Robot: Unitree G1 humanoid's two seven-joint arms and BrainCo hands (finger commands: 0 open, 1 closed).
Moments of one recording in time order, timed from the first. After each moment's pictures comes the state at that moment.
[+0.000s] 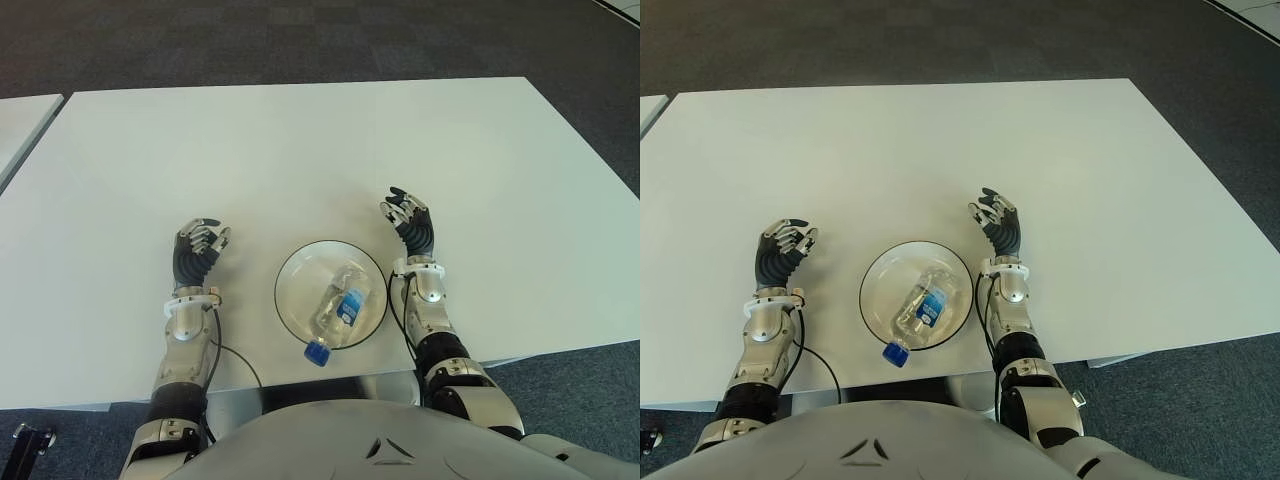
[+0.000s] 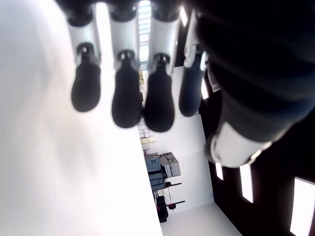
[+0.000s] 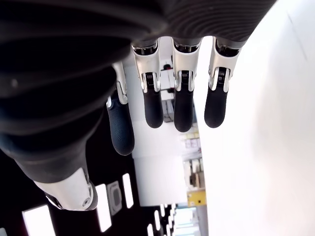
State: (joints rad) left arm 0.09 0.11 0.16 0.42 0.08 -0.47 0.18; right arm -0.25 0.01 -0.07 0.76 0.02 -0.55 -0.04
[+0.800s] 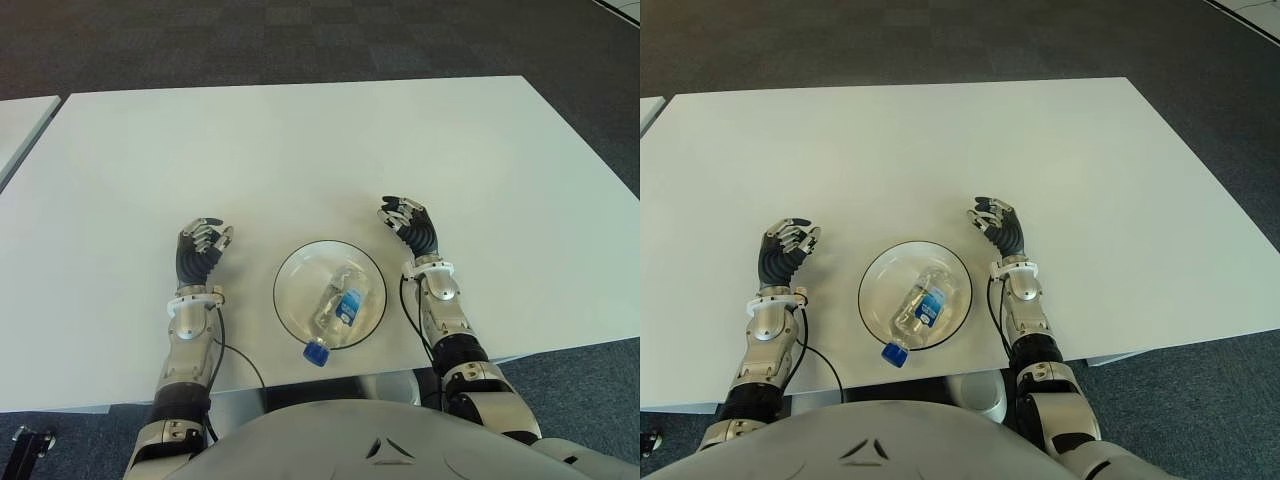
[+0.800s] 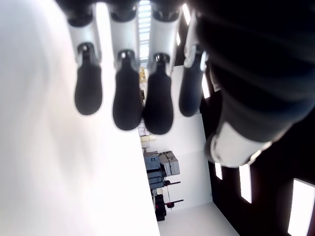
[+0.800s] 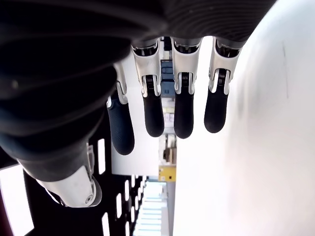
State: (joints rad) left arm 0.10 0.10 0.15 0.39 0.07 -0.46 0.18; right arm -0.22 -0.07 -0.03 0.70 -0.01 -0.47 0.04
